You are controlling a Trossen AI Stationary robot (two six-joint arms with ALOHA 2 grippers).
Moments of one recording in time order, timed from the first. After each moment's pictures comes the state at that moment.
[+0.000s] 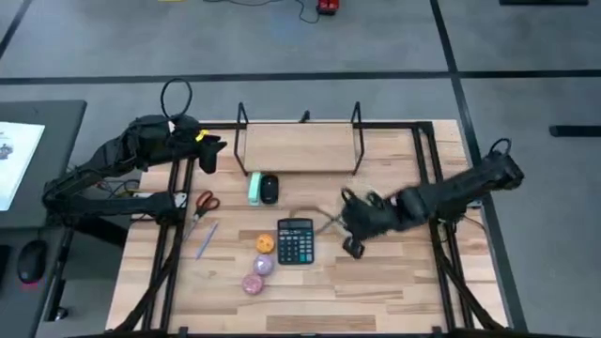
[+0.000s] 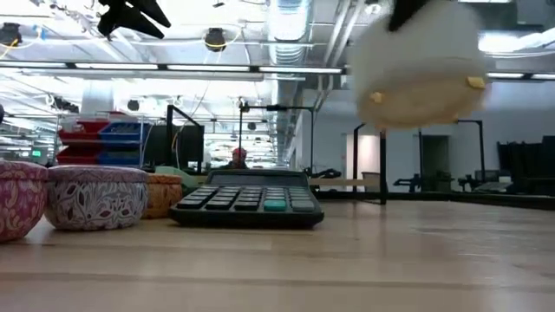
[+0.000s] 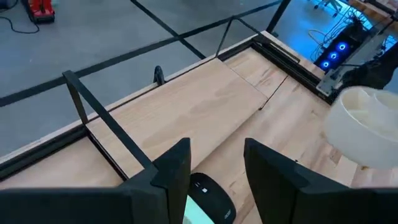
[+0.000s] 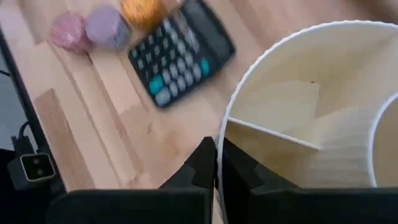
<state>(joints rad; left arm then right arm) 0.38 0.72 1.06 -0.67 -0.25 -0.36 0.42 1.49 1.34 -0.96 0.27 0.97</state>
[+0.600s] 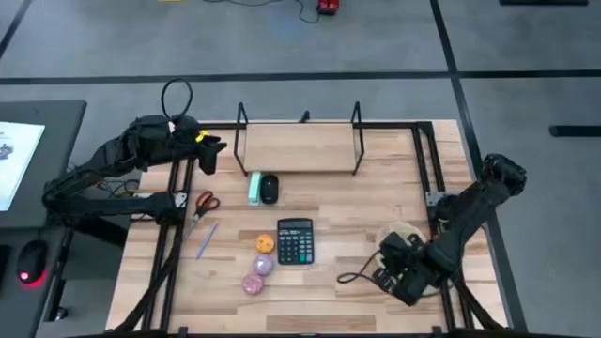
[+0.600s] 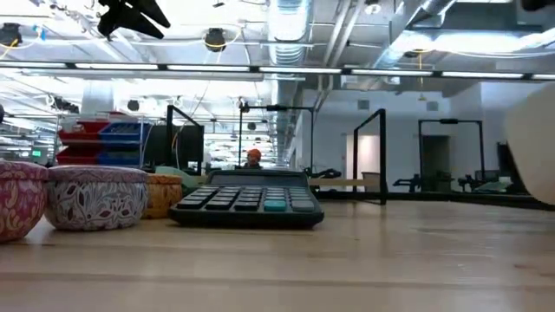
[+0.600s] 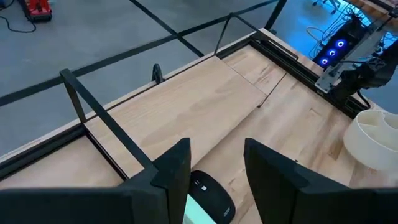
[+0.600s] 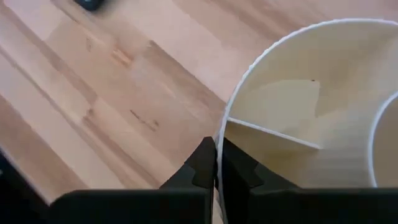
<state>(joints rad) 0.38 0.72 1.06 -0.68 -0.24 -0.36 0.87 1.49 1.05 -1.00 0.40 1.75</state>
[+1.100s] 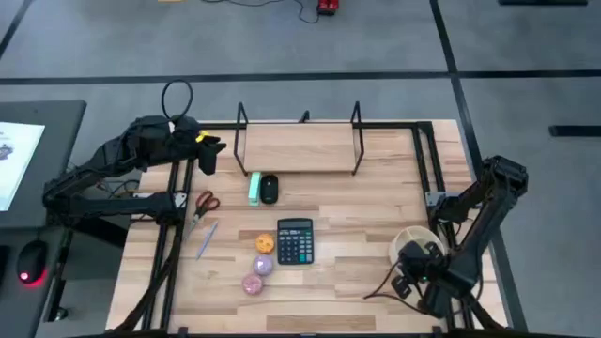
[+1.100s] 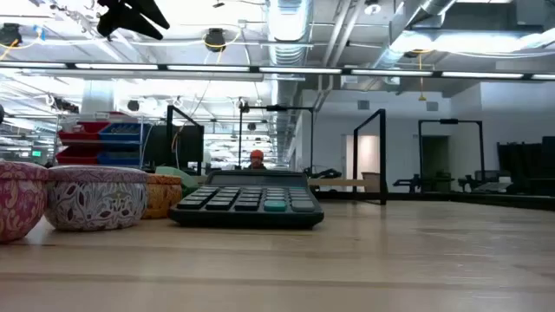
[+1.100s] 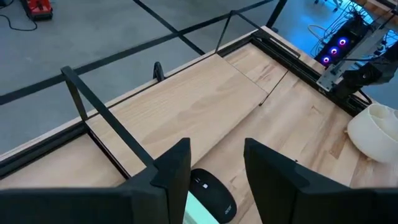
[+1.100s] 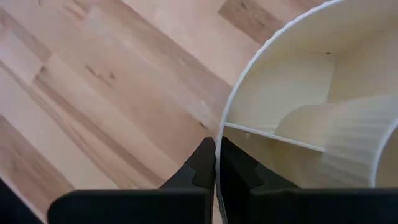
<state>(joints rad) 0.38 0.72 1.06 -0.69 -0.24 -0.36 1.07 1.49 0.99 -1.02 0.40 1.94</state>
